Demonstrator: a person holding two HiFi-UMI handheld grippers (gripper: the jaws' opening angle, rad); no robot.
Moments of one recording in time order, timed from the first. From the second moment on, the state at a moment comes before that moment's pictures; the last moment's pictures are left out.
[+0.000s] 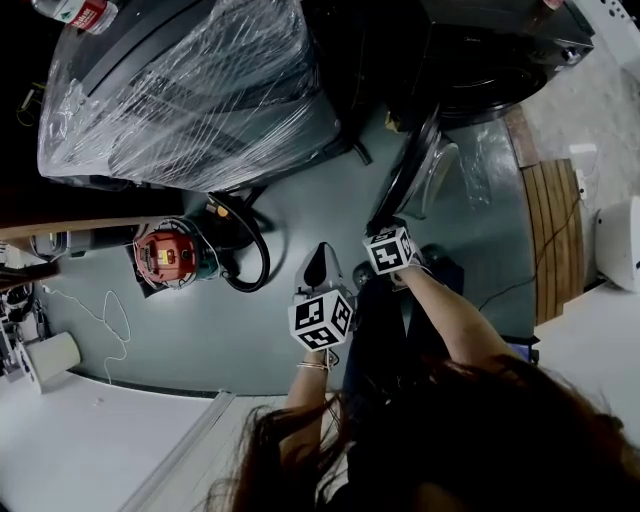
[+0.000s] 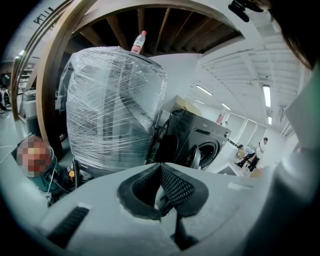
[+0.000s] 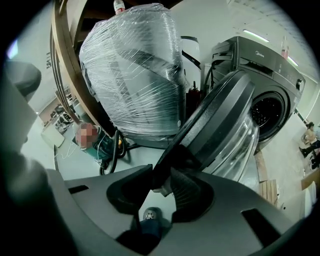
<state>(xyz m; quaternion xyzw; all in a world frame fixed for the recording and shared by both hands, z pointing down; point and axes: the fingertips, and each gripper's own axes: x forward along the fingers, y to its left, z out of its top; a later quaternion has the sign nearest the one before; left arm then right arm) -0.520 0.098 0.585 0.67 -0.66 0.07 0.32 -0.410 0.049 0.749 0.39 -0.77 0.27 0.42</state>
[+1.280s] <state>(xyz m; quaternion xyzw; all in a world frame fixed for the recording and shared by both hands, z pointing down) -0.591 0.088 0.603 0.66 -0.67 0.07 0.33 -0.501 -0.009 0.750 0.39 -0.78 0.27 0.41</state>
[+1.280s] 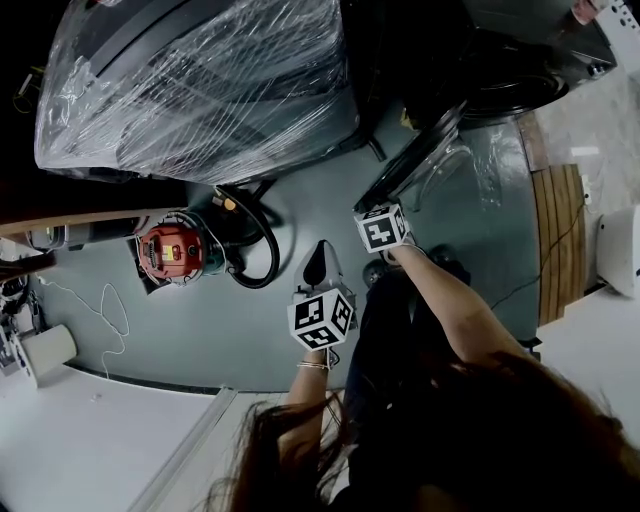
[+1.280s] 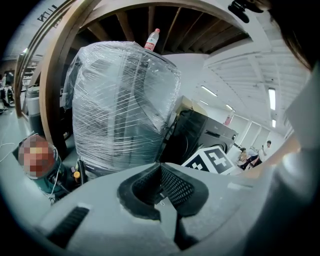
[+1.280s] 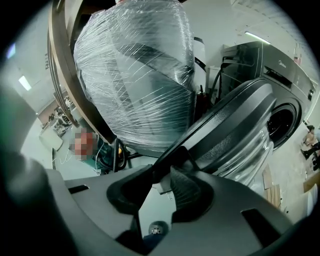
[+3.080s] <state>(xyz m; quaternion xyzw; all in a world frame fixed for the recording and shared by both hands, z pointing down) -0.651 0.095 0.593 0.63 -0.70 0.05 0.32 -0.528 -0.025 0.727 0.40 -0.79 0.25 0.39</state>
